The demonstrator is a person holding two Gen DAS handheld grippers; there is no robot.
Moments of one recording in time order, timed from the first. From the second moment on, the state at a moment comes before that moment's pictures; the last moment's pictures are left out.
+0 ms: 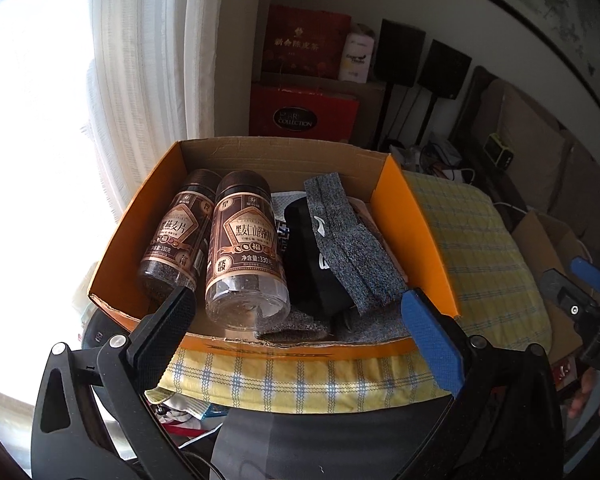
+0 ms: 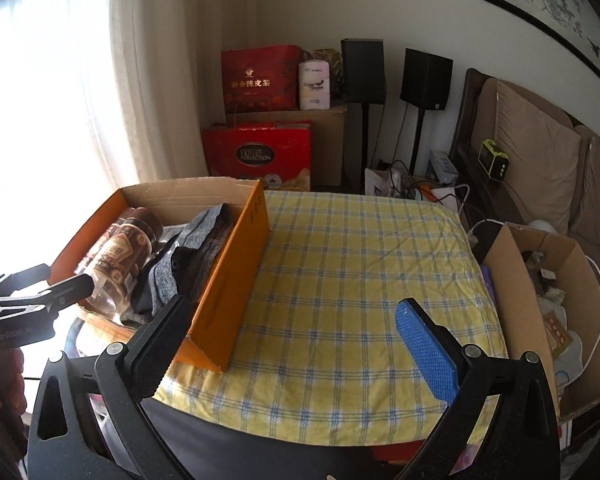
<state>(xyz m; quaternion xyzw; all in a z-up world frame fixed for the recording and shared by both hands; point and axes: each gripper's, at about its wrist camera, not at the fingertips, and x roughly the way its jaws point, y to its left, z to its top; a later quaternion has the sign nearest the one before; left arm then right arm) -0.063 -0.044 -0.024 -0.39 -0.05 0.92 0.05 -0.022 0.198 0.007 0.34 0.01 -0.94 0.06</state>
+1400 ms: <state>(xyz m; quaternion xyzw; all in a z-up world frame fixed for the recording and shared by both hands) -0.003 0.000 -0.011 -0.38 -0.01 0.92 0.06 0.032 0.222 0.000 0.33 0.00 -0.94 0.02</state>
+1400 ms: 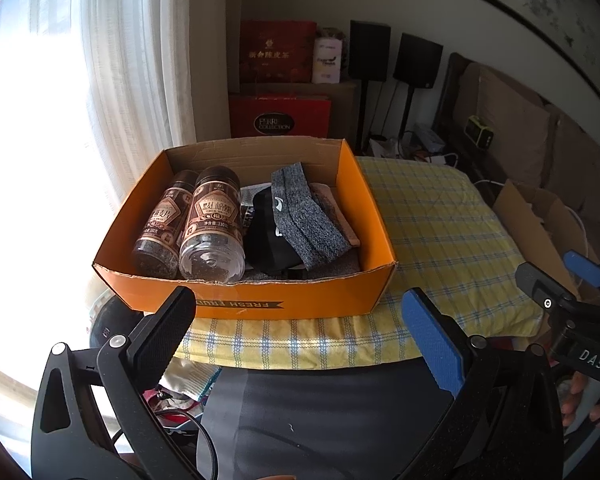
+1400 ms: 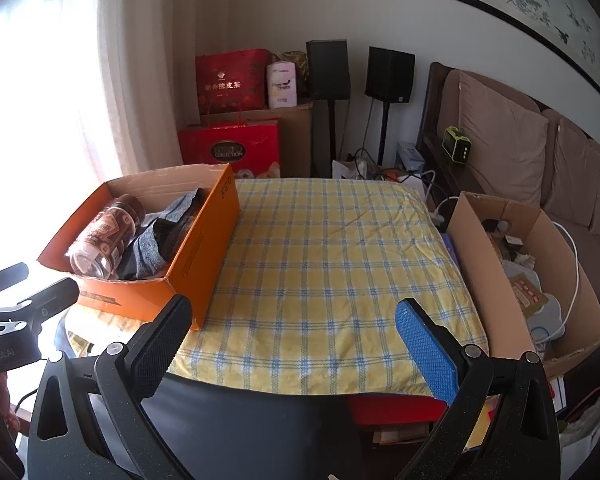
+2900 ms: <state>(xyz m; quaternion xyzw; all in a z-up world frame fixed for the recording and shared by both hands) 0.000 0.001 -0.010 -0.38 0.00 0.93 0.06 0.038 0.219 0.002 0.32 0.01 -0.95 0.01</state>
